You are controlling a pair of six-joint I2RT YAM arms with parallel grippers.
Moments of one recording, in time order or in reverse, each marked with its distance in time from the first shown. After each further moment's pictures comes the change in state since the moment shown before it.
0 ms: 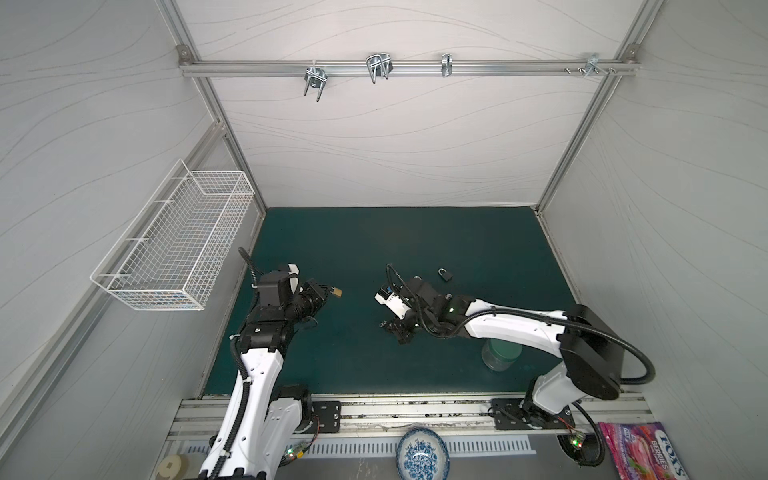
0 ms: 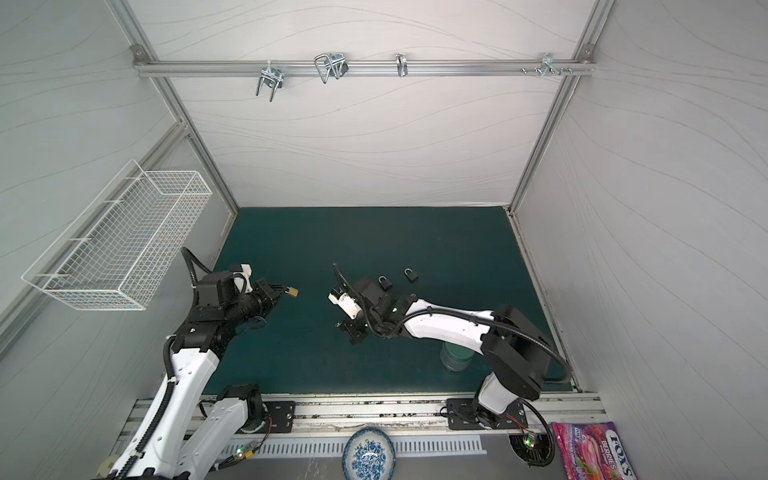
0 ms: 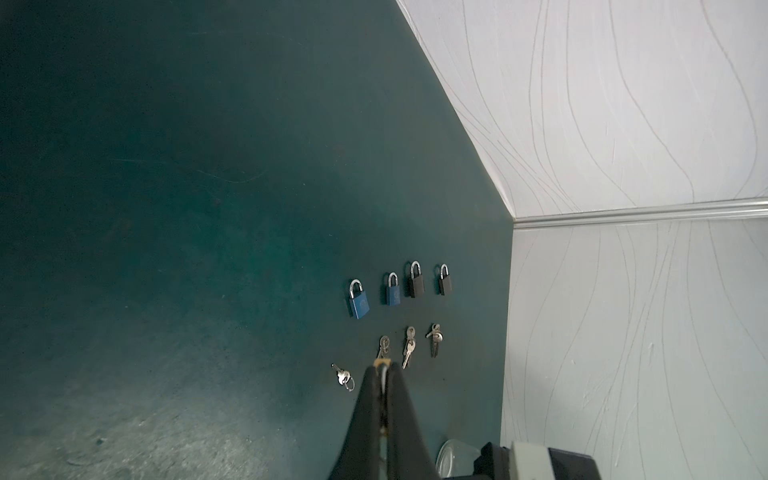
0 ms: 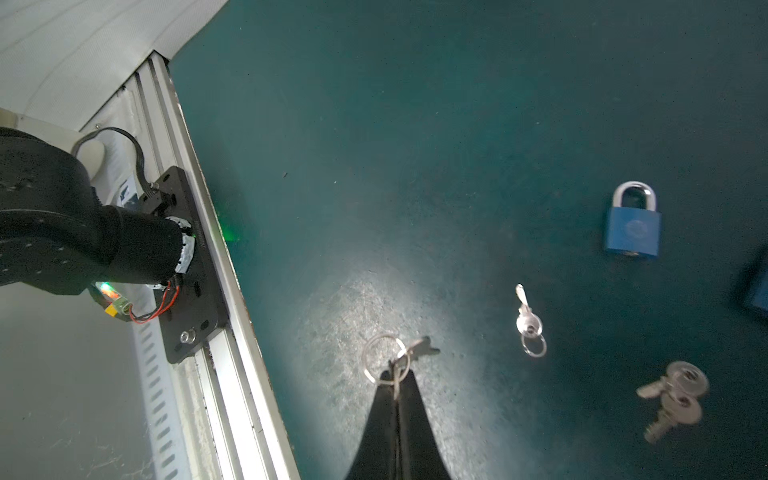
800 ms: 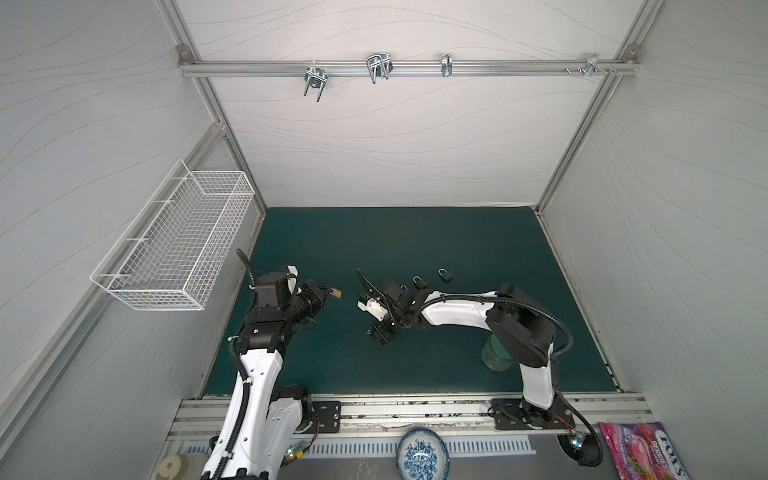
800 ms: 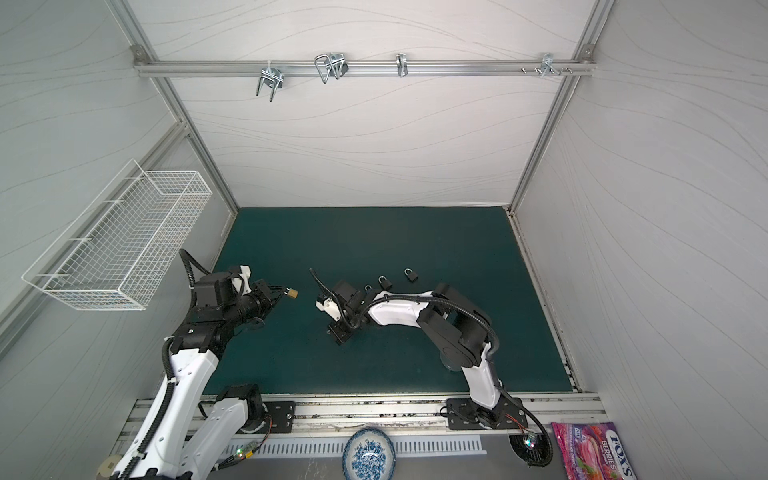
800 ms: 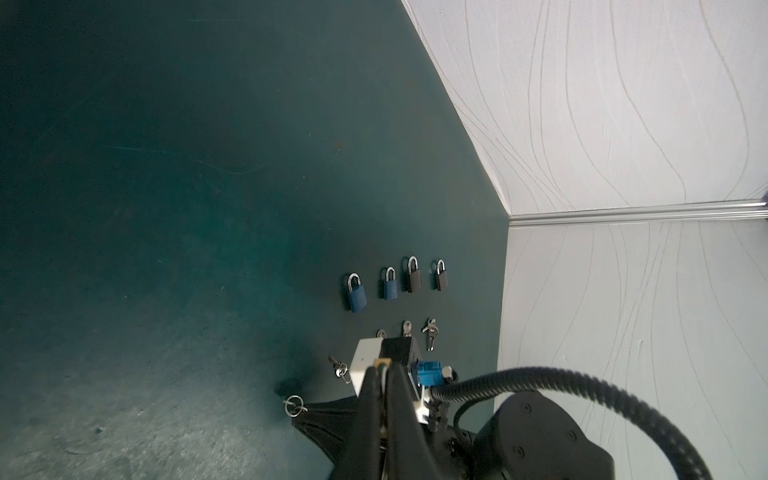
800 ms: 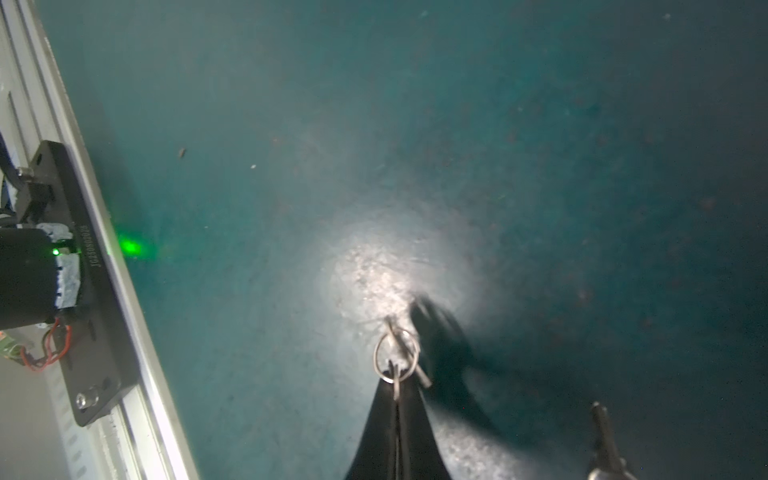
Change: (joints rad) left arm 0.014 -0.008 0.000 -0.011 0.036 0.001; right arm -0.029 0.357 0.220 -0.076 -0.069 -0.001
